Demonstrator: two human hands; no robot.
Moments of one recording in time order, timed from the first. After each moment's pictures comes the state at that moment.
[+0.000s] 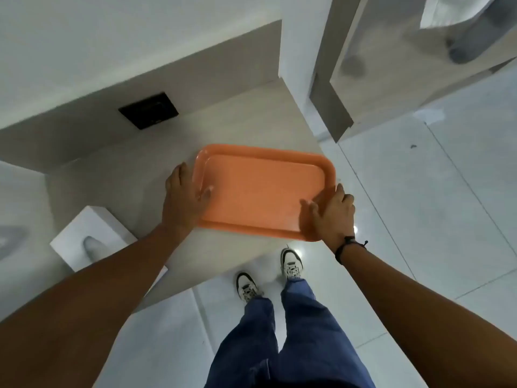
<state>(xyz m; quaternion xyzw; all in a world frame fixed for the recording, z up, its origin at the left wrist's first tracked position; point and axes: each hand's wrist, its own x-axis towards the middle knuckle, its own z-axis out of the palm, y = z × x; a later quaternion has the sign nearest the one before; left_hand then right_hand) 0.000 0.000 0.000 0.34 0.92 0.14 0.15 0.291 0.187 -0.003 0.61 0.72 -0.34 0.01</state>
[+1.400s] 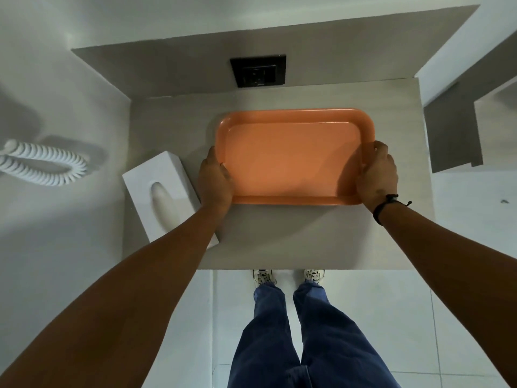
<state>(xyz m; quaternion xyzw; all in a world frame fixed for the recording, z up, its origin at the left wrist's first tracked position) -0.056 -0.062 -0.027 0.04 0.97 0.23 0.10 0.107 0.232 -0.027 0.47 0.82 -0.32 0.00</state>
